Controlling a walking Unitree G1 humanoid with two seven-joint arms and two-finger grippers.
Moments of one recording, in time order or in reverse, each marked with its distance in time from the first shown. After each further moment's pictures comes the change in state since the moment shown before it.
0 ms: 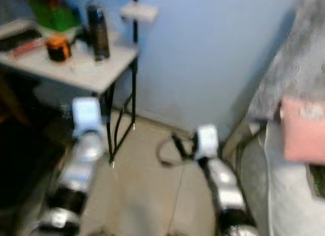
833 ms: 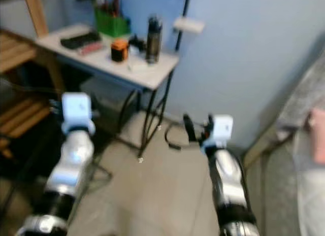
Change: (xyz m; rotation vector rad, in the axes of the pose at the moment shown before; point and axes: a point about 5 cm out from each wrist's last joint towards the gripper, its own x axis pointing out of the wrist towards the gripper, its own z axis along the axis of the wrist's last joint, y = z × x) left arm -0.001 0.029 0.027 0.109 -0.239 0.043; right arm 0.005 -0.007 0.038 0.046 -0.260 -0.122
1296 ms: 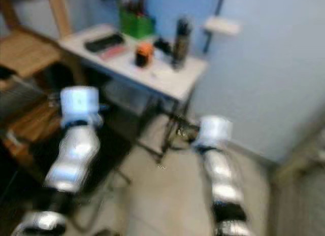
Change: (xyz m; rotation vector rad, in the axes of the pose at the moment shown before) left arm 0.005 0.001 0.004 -0.004 -0.016 -0.019; right arm 0.003 0.025 -0.012 0.007 0.044 0.084
